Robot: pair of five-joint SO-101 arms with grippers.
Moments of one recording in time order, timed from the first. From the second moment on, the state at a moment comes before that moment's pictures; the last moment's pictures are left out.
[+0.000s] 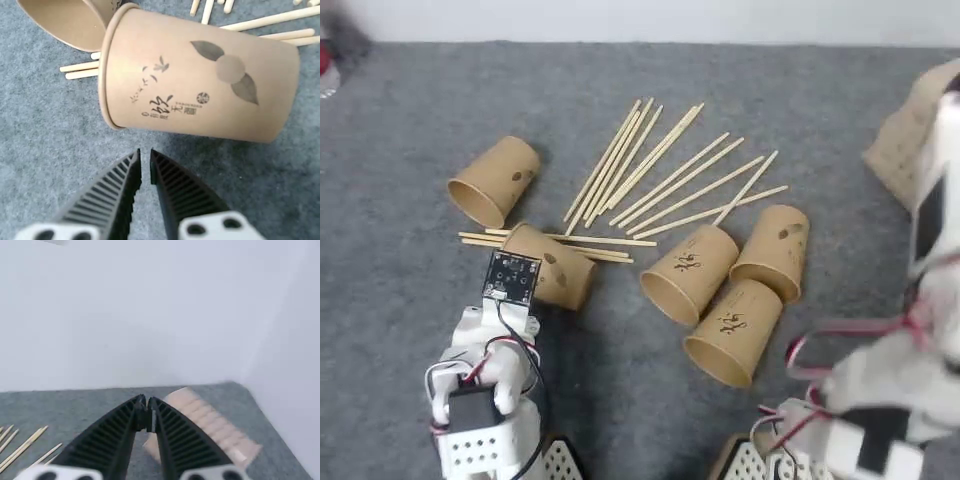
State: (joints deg) left arm -14.8 -103.3 96.7 72.0 -15.9; right arm 13.2 -11.9 -68.2 100.8 10.2
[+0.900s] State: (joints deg) left arm -14.8 -103.3 96.7 72.0 -15.9; right arm 40.2 27.5 -36.6 50.5 15.9
